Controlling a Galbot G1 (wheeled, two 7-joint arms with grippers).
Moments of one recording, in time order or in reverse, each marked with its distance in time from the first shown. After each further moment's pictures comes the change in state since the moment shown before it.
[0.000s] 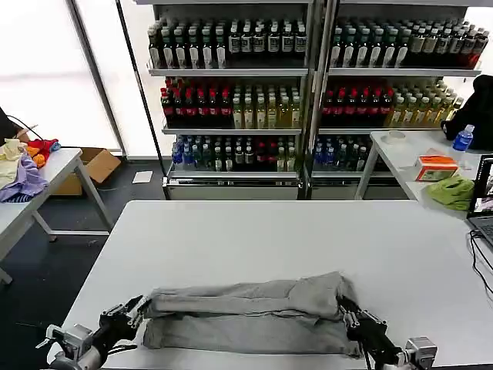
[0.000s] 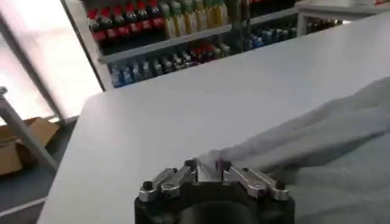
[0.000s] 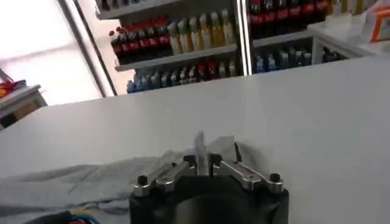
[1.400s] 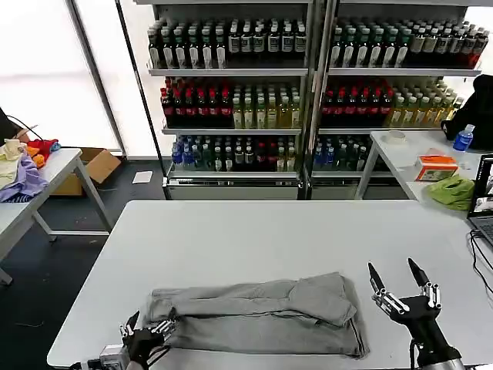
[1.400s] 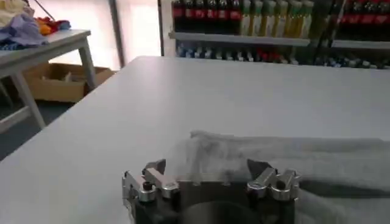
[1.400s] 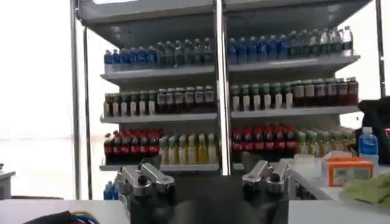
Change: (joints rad) left arm -0.047 -0.396 0.238 0.004 0.053 -0.009 -0.390; right arm -0.062 0.065 0.168 -0.021 -0.069 0.468 -0.143
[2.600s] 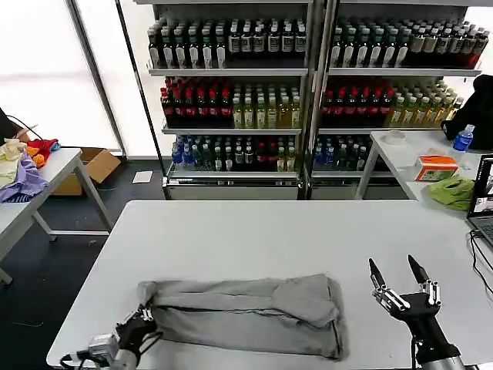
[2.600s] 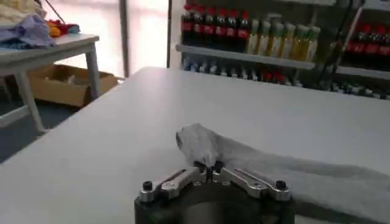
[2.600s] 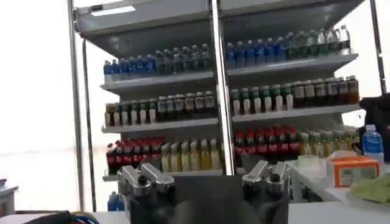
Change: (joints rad) left arm -0.064 0.016 -0.106 0.037 -0.105 -0.044 0.047; right arm 0.012 -0.009 -0.011 0.003 0.050 0.004 0.021
